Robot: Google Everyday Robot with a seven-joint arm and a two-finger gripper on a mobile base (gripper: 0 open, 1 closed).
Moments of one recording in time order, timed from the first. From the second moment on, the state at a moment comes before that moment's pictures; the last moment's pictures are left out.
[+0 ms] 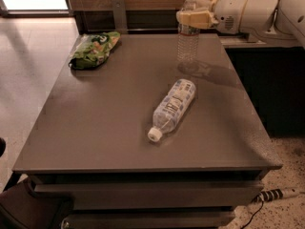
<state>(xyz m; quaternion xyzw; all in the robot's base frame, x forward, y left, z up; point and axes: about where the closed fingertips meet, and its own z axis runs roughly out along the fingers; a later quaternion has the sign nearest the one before) 0.728 -0.121 0.995 -0.42 0.61 0.28 0.61</state>
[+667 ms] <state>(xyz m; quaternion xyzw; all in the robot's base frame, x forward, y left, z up) 0.742 -0.061 1.067 -0.44 0.59 0.25 0.63</state>
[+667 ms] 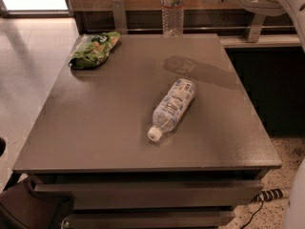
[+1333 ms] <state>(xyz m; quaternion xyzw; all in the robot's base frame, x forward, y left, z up) 0.765 0.027 1.071 -0.44 0.60 0.27 0.61</state>
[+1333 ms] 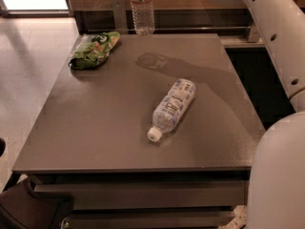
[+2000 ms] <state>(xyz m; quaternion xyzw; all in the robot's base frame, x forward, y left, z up) 0.786 0.075 1.025 -0.44 0.58 0.31 0.61</state>
